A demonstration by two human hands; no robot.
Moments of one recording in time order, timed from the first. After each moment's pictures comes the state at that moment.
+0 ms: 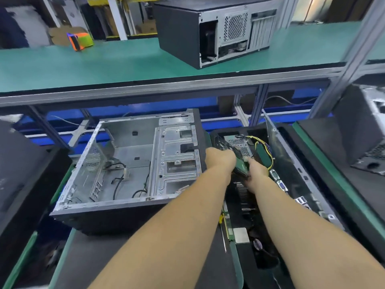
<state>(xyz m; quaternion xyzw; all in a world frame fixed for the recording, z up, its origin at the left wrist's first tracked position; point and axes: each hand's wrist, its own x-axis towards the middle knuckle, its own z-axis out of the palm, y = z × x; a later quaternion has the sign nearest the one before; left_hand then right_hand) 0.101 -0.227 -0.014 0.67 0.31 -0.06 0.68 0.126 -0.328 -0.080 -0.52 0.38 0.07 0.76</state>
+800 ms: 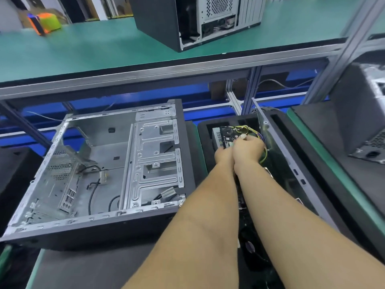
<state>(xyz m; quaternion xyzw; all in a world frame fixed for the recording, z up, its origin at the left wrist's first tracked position) 0.167 -0.281 -0.079 0.50 0.36 -0.07 0.79 0.169 -0.324 -0.070 -0.72 0.30 -0.11 0.62</state>
